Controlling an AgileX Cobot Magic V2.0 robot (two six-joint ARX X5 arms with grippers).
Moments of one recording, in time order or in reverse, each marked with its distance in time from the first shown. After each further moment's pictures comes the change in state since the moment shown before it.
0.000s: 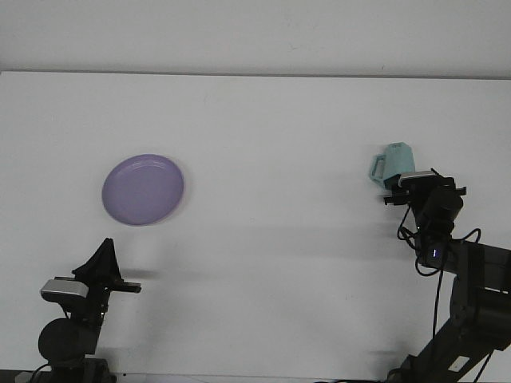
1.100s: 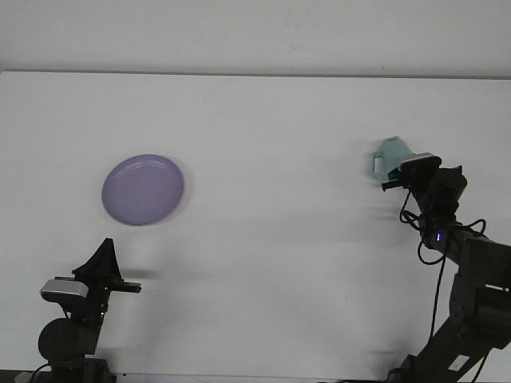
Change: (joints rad) left arm 0.000 0.000 0.000 0.000 0.000 0.000; right arm -0.002 -0.027 0.156 -0.196 -0.134 0.015
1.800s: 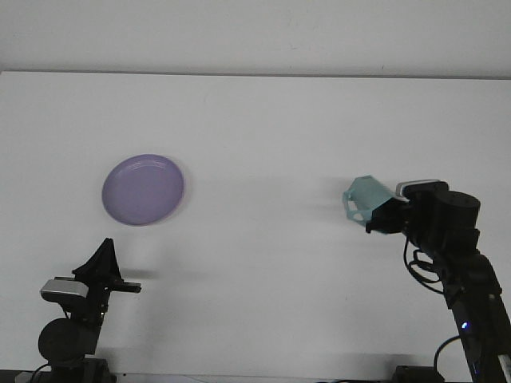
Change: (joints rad) left arm 0.000 0.000 0.000 0.000 0.000 0.000; right arm 0.231 -0.772 0.011 -1.161 -0.072 0.336
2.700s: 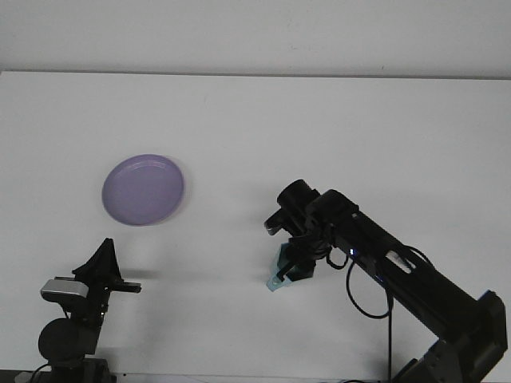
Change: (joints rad) left arm 0.000 0.000 0.000 0.000 0.000 0.000; right arm 0.659 0.621 0.485 -0.703 0.208 -0.055
